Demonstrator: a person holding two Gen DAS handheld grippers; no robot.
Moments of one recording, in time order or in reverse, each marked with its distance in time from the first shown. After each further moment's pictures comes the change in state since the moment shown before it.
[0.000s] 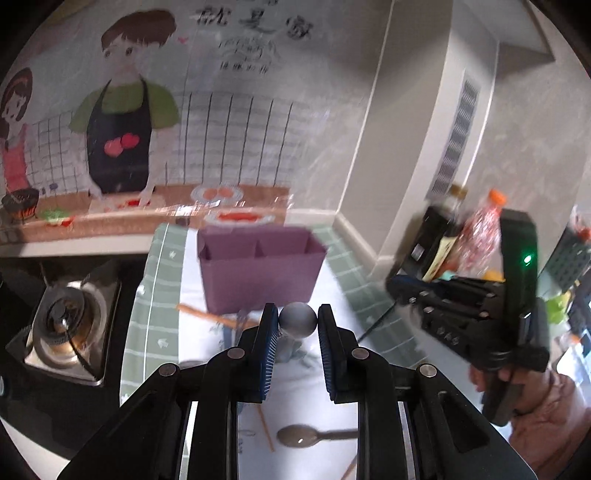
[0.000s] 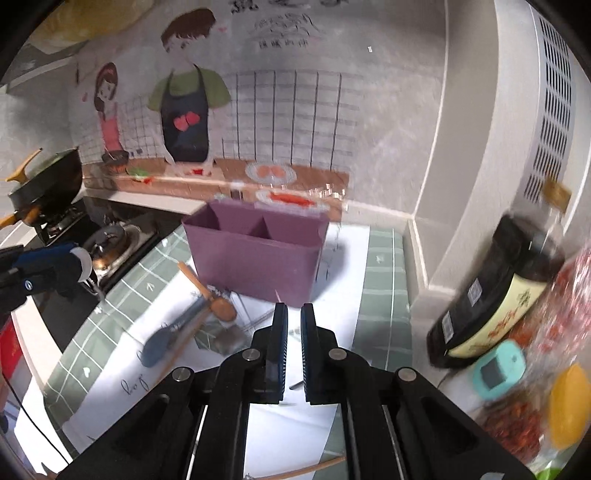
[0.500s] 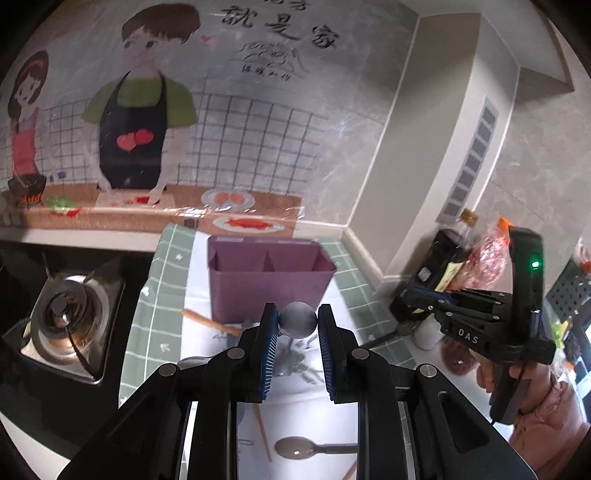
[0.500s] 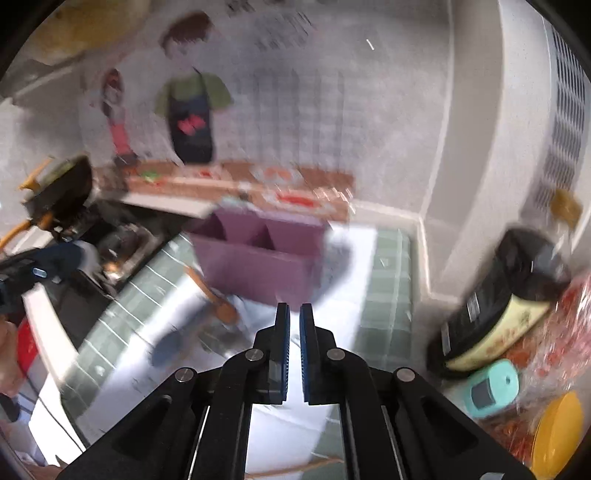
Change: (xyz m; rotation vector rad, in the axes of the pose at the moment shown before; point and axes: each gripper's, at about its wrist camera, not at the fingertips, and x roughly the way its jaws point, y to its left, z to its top) left arm 0.011 0.019 0.003 -0.079 -0.005 0.033; right arm 0.013 -0.033 0.009 0.029 0.087 0.051
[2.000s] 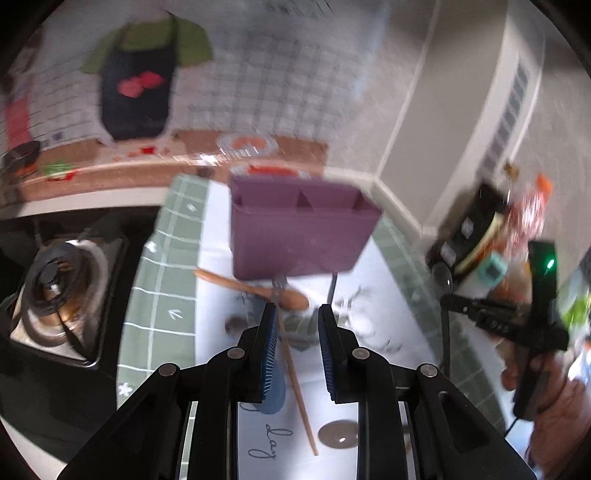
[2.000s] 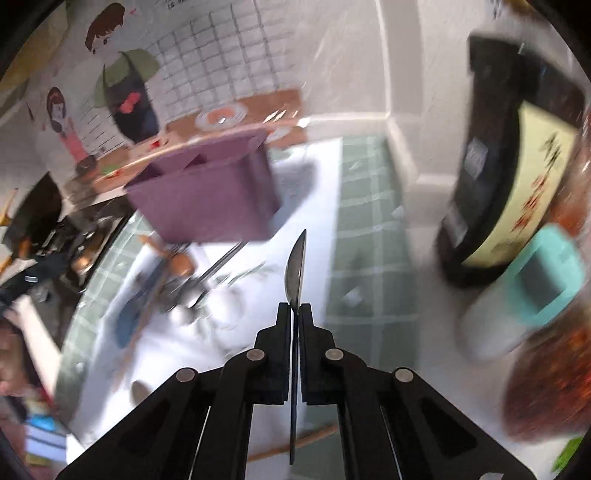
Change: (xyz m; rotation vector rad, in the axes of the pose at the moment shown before) left arm 0.066 0.034 -0.036 0.019 0.174 0.029; right arm 0.061 -0.042 -0.067 0.232 0.132 0.066
